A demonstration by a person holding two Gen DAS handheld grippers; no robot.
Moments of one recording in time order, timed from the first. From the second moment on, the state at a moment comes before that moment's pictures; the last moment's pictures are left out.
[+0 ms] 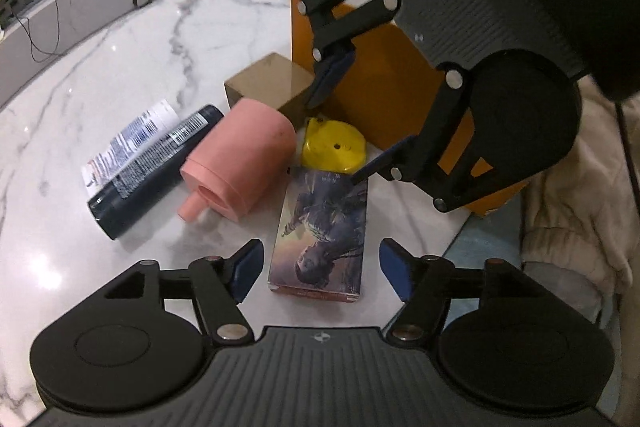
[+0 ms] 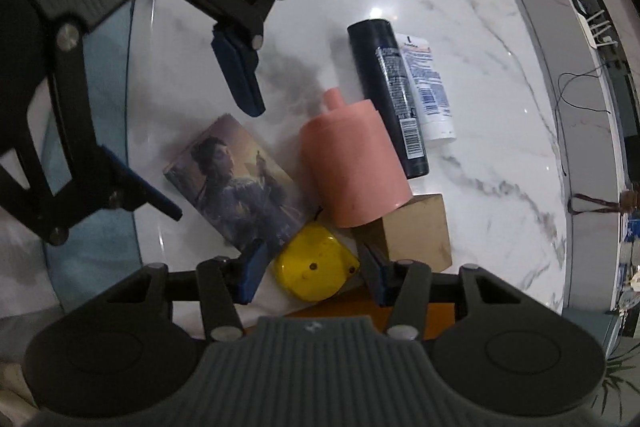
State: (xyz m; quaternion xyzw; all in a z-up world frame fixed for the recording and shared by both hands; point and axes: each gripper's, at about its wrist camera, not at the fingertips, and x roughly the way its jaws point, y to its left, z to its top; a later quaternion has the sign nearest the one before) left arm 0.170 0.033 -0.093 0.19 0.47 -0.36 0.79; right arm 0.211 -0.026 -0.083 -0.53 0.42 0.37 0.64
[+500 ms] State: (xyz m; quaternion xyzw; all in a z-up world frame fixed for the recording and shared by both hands) left arm 0.163 0.025 -0.119 0.20 0.49 -0.34 0.78; right arm 0.214 -0.039 -0.089 -0.53 0.43 0.37 0.63
